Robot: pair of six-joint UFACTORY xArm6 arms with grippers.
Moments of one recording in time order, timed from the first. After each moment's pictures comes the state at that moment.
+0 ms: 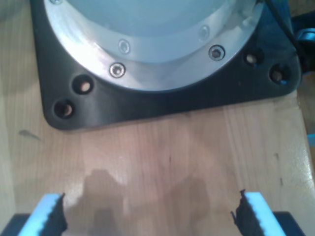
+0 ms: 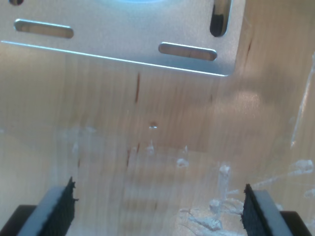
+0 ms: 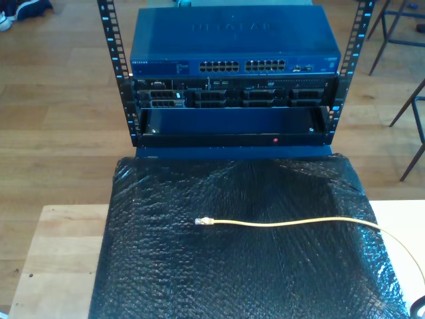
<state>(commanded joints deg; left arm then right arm) 83.7 -29.5 -5.1 -2.3 58.7 -175.9 -80.4 -36.4 -1.3 -0.2 50.9 -177.8</state>
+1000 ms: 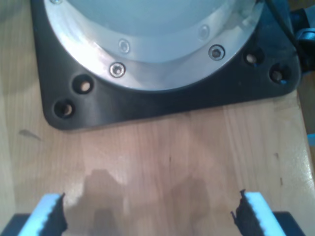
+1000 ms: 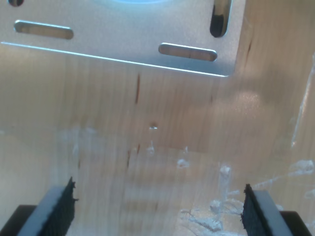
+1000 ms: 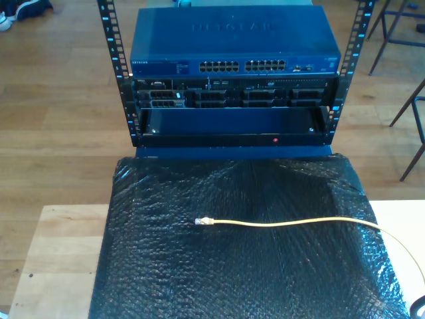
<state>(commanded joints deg) 83.7 -29.5 -5.1 -2.3 58.7 -175.9 -80.4 -36.4 -1.3 -0.2 50.9 -177.8</state>
